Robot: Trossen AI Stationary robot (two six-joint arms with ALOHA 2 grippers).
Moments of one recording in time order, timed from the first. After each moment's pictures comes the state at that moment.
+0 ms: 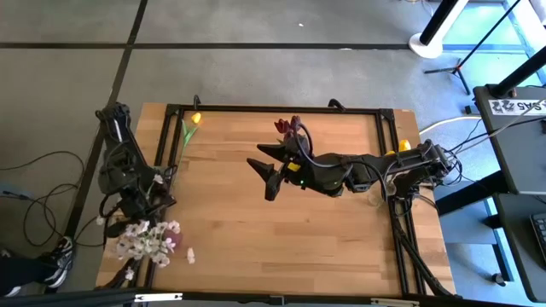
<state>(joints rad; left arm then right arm) -1.06 0.45 0.53 -0.27 -0.11 -0.10 0.29 1.74 1.85 -0.16 0.67 0.44</state>
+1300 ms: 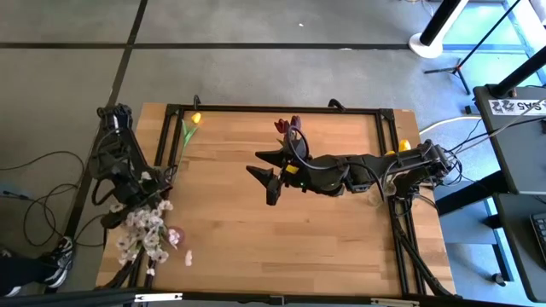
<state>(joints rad) -1.06 0.37 0.61 -0.32 -0.22 -0.07 0.30 1.74 1.85 -0.23 0.59 0.52</state>
